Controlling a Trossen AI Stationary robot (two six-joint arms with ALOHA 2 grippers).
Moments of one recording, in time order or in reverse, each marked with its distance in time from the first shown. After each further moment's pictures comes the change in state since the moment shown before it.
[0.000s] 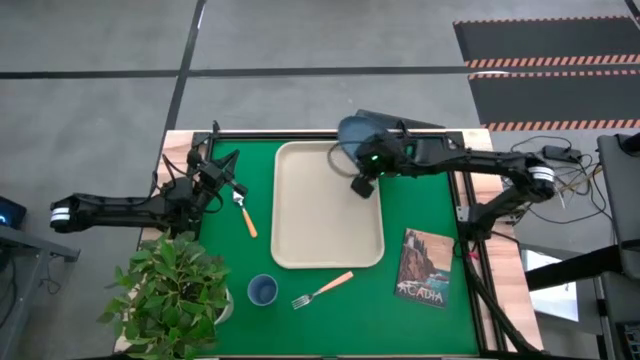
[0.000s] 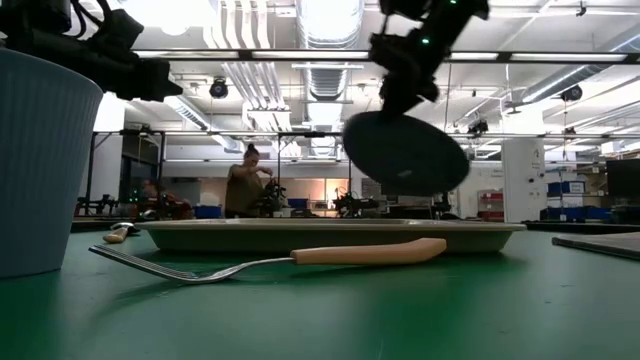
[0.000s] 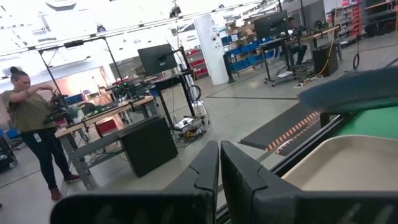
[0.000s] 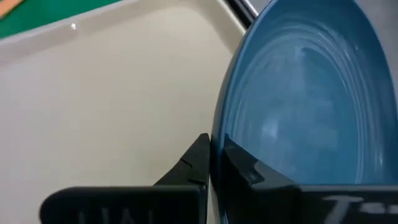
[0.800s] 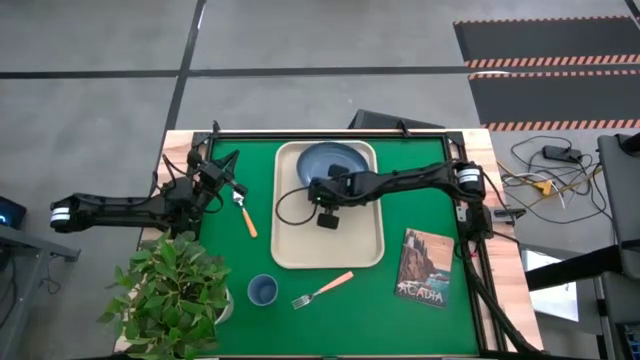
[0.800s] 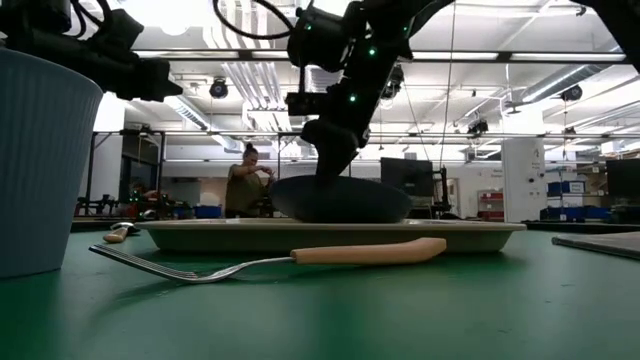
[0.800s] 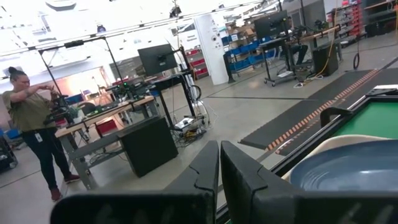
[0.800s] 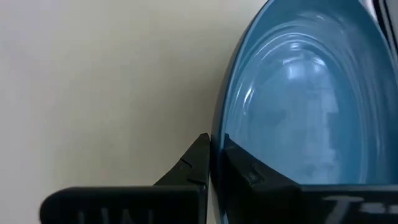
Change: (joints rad) left arm 0.000 0.001 0.000 0.000 0.000 0.001; right arm 0.156 0.496 0.272 0.026 0.052 -0.104
